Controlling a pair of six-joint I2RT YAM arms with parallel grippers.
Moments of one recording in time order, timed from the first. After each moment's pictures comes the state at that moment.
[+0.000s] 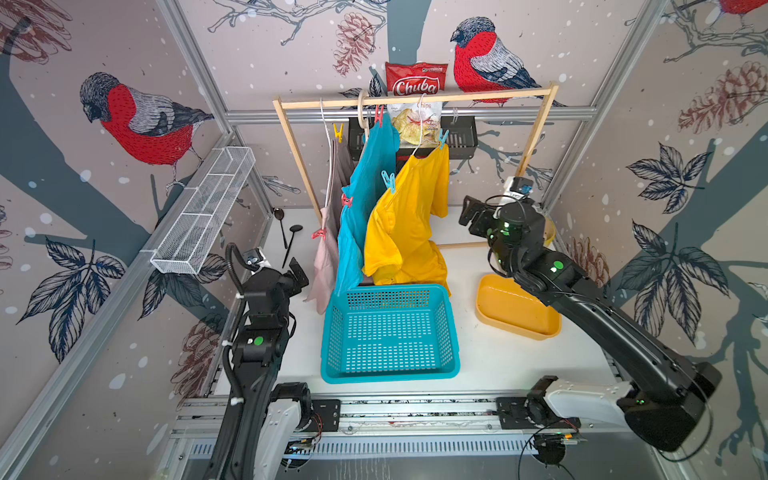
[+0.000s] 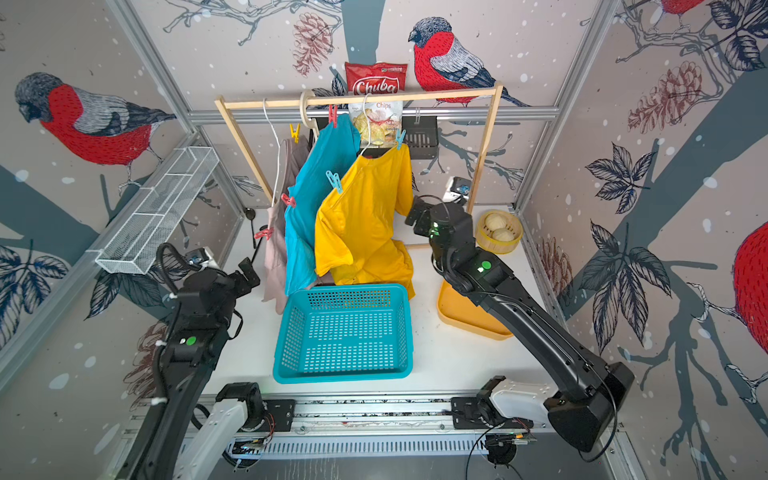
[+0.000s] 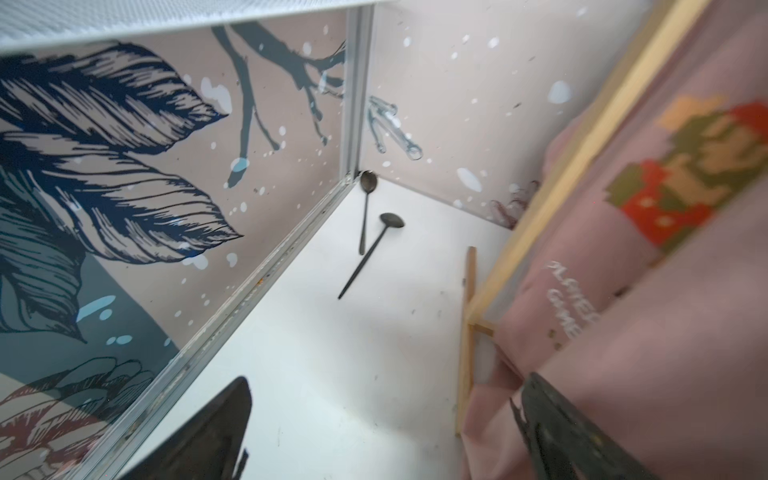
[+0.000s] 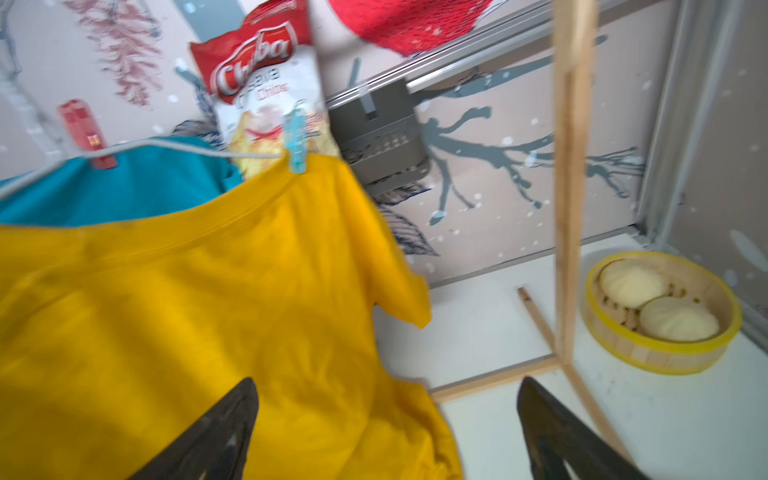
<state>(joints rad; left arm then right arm) 0.02 0.62 0.69 -0.38 -0.22 -0.28 0.82 1.29 1.46 -0.40 0.62 0.48</state>
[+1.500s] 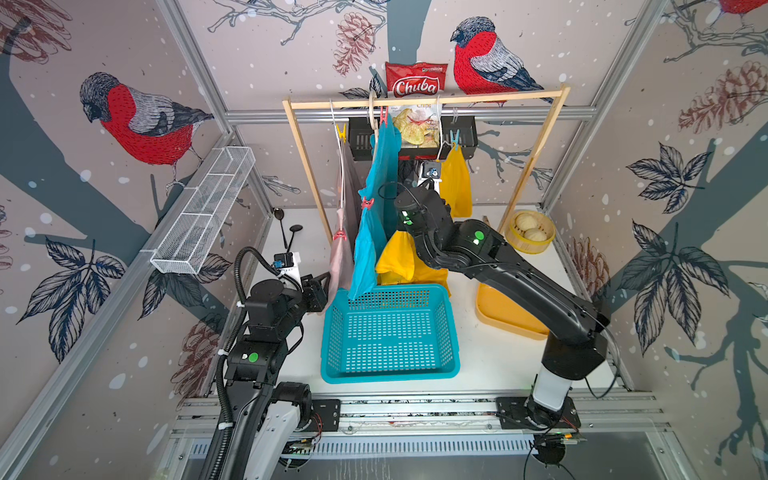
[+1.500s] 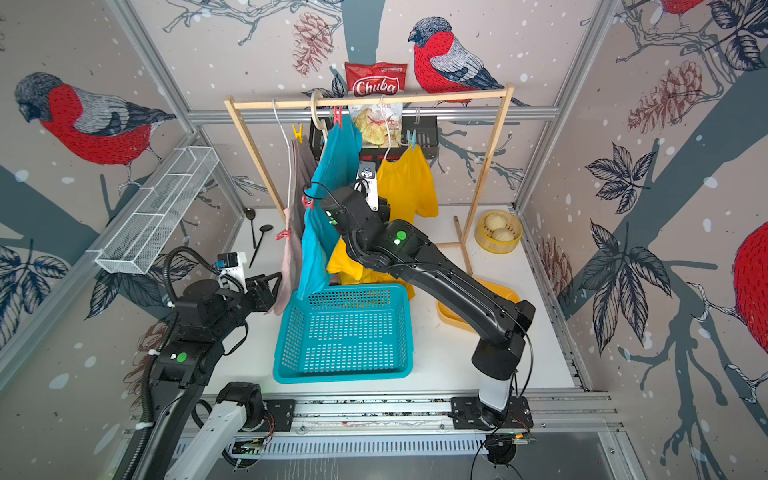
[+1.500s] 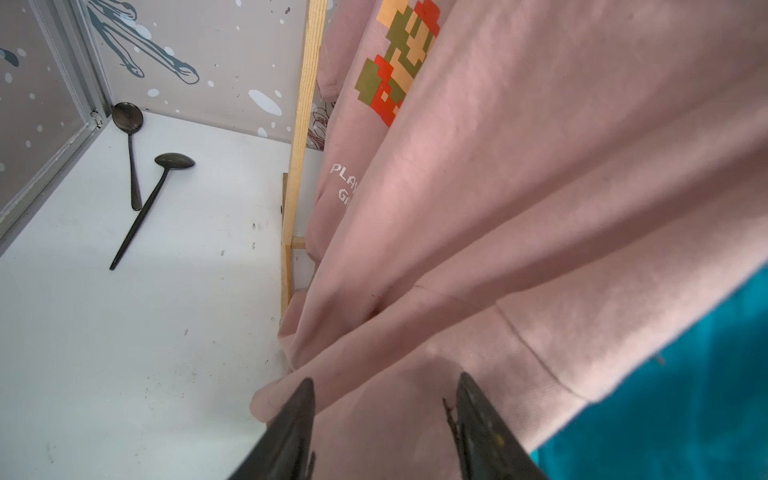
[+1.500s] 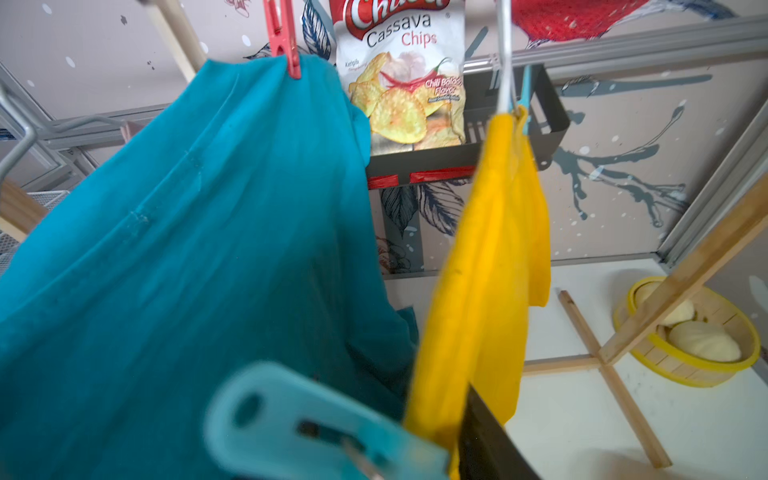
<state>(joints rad) -0.10 0.58 0.72 -0.49 0.21 -0.31 1.09 1.76 2.12 -0.79 0.90 0.45</state>
